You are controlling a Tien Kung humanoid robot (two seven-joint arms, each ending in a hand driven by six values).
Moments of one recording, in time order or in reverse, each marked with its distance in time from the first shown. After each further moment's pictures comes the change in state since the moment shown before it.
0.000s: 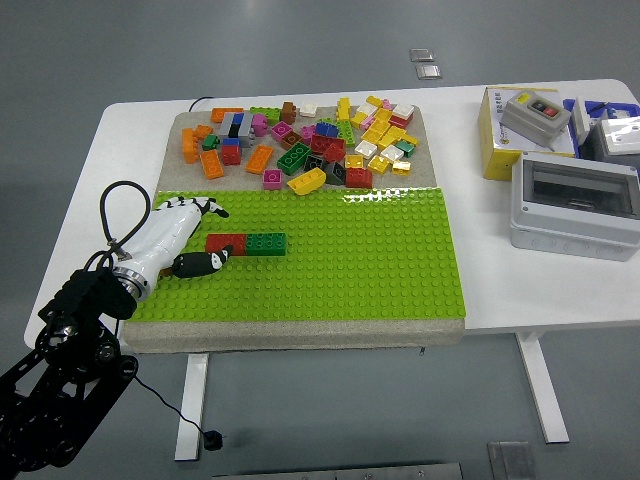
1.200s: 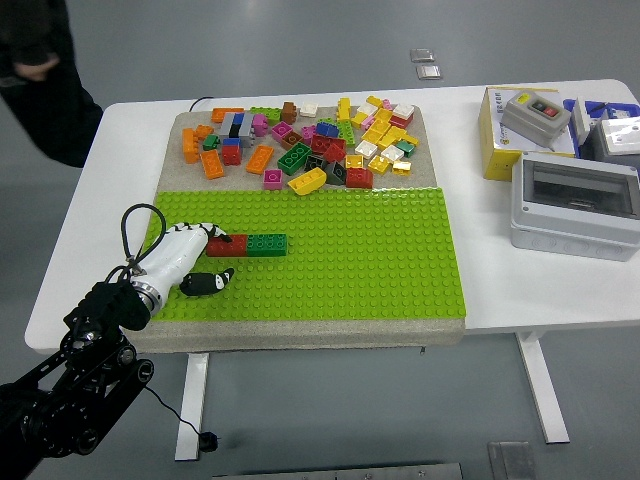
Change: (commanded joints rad) left arm -0.090 -0.051 0.118 0.271 0.007 0.035 -0.019; right arm 0.008 0.001 -0.004 0.000 0.002 0.004 0.000
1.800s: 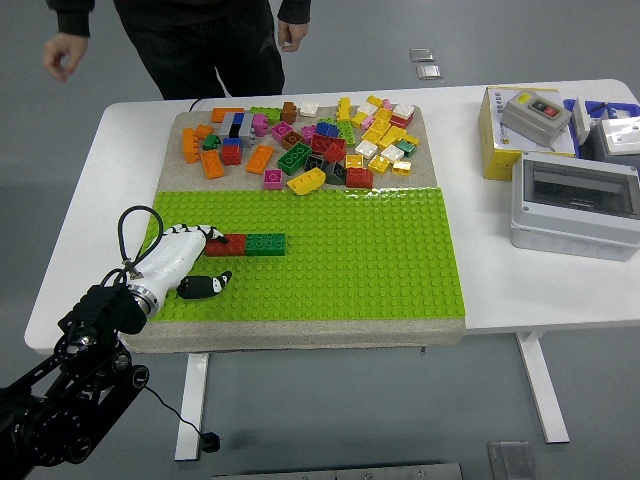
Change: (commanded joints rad) left arm 0.019 0.024 0.000 -0.069 0.012 -0.002 0.014; right arm -0.003 0.001 -0.009 0.000 0.007 -0.003 -0.006
